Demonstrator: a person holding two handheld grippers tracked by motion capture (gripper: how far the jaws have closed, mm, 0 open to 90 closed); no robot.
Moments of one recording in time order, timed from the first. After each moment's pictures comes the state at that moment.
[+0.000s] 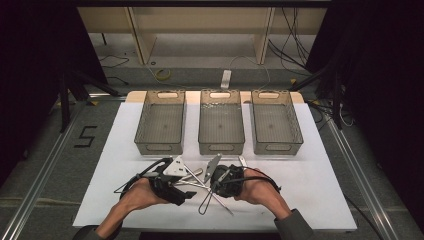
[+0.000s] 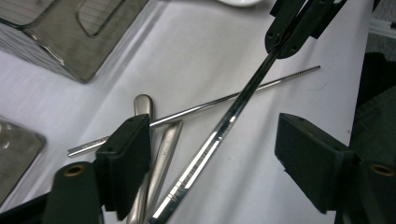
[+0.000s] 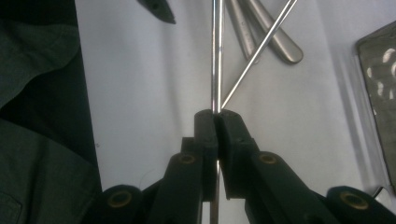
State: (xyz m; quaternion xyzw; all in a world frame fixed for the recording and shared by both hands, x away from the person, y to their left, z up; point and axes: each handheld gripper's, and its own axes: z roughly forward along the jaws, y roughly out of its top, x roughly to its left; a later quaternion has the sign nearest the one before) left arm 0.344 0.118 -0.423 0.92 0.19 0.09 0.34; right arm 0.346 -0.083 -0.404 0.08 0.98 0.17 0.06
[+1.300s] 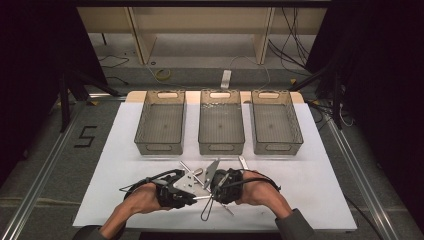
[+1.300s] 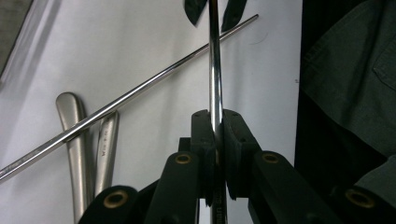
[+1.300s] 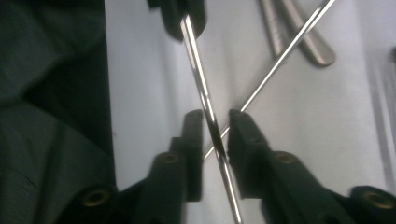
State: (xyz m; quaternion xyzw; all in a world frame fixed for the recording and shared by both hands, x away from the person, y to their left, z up) left arm 0.331 0.103 -0.434 0.95 0.08 0.03 0.29; right arm 0.345 -0.085 -0.407 0.06 0.98 0.19 0.03
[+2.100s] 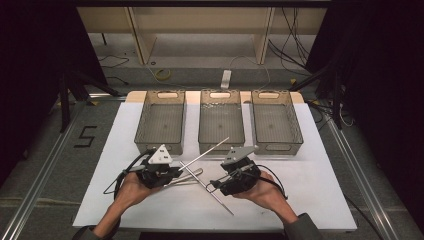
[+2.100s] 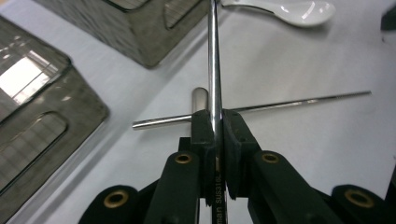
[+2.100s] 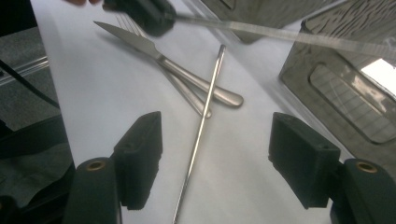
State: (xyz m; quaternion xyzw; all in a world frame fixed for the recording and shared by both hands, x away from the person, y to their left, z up) left arm 0.359 0.153 -0.416 0.87 0.30 0.12 0.37; right arm 0.348 -0.122 -0.400 0.25 0.89 0.37 0.09
